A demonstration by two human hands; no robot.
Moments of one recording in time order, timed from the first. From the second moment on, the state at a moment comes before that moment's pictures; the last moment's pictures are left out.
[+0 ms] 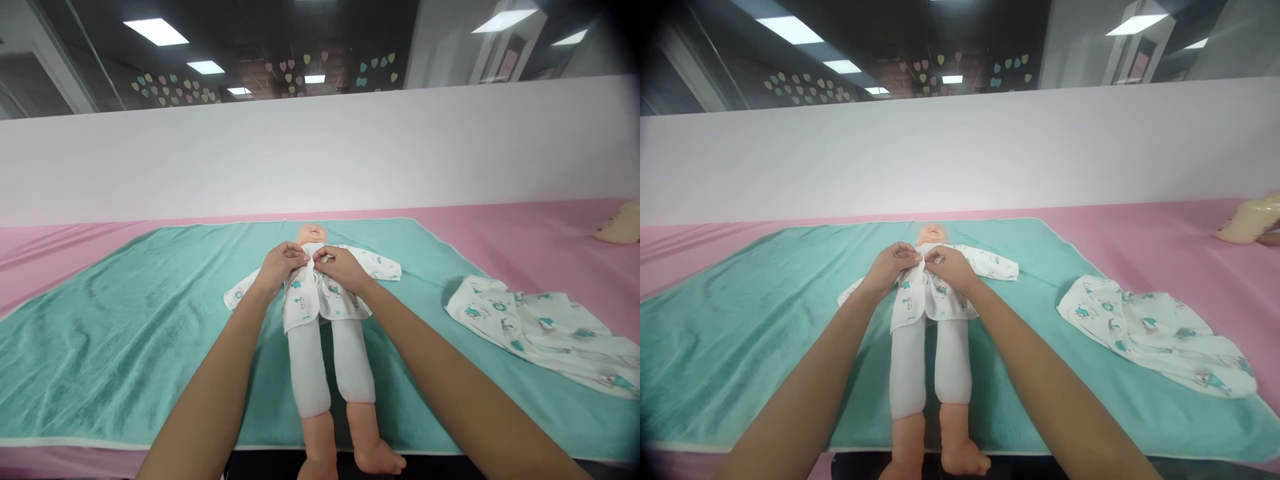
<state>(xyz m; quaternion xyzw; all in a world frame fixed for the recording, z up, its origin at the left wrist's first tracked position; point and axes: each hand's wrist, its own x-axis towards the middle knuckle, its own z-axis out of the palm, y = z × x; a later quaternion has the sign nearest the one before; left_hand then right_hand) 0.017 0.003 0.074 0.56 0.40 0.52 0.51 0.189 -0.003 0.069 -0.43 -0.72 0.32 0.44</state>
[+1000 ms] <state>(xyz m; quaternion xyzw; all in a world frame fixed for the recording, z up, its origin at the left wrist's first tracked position) 0.017 -0.003 0.079 0.62 0.42 0.48 0.45 0.184 -0.003 0.067 -0.46 -0.71 0.28 0.45</state>
